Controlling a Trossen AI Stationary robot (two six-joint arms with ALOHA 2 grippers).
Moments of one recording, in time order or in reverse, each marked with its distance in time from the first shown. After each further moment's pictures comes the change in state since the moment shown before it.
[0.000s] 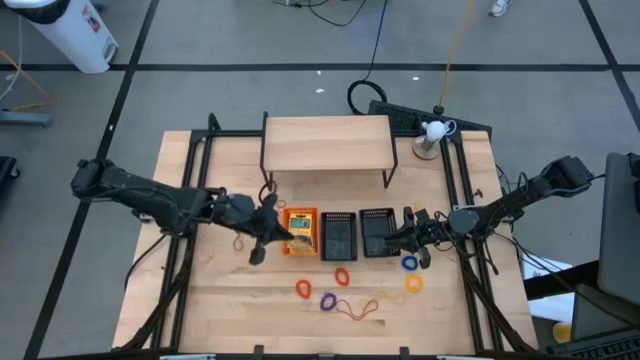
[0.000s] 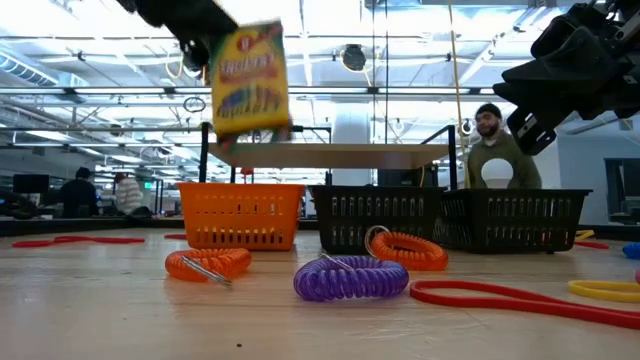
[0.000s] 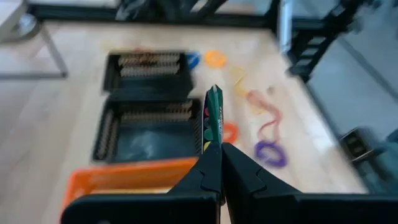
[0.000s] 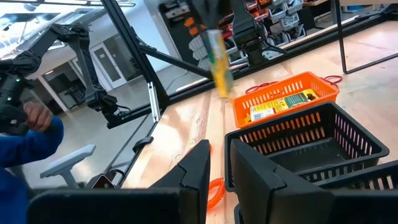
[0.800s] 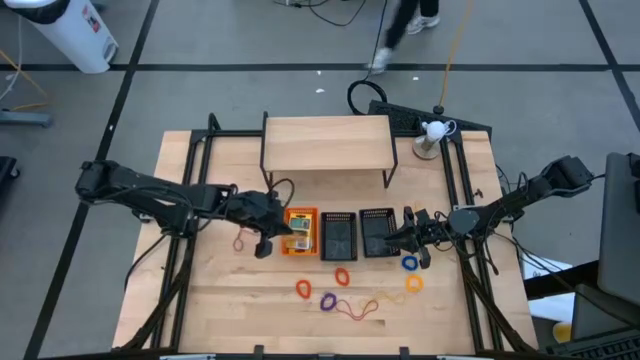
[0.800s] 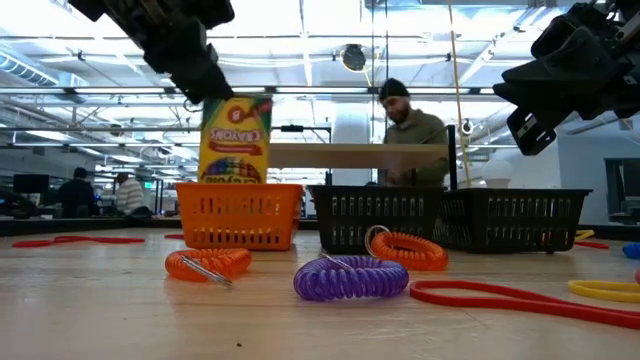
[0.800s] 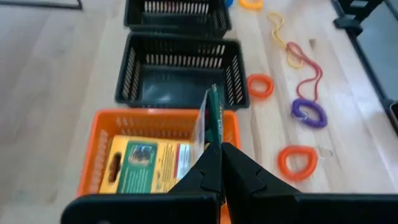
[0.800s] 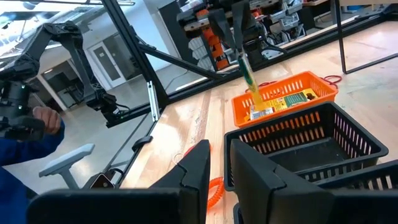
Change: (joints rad) left arm 0.081 0.083 -0.002 -0.099 0.032 -0.008; right arm 0.000 0.000 0.000 -0.003 0.000 -0.004
